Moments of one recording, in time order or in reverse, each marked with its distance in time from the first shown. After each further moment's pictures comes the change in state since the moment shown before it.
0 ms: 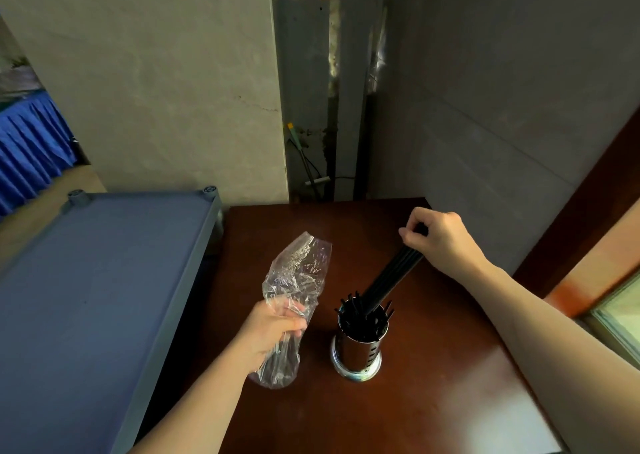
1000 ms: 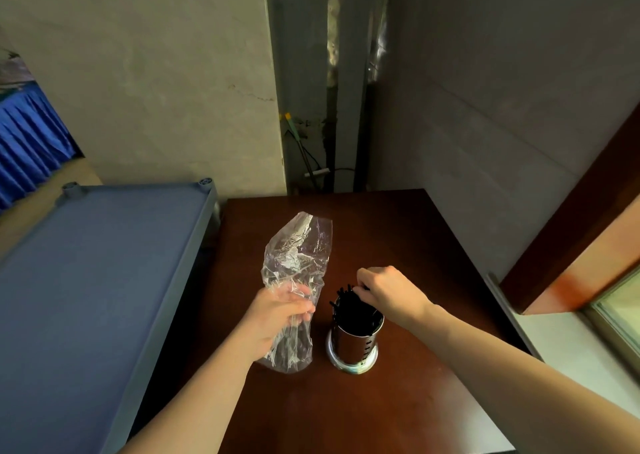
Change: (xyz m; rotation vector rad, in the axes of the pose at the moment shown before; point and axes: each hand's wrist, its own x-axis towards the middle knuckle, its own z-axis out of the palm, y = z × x) left_hand 0.010 0.005 0.016 -0.151 -0.064 0.053; right_hand -0.044 0.013 0.096 -0.311 -0.377 -0.248
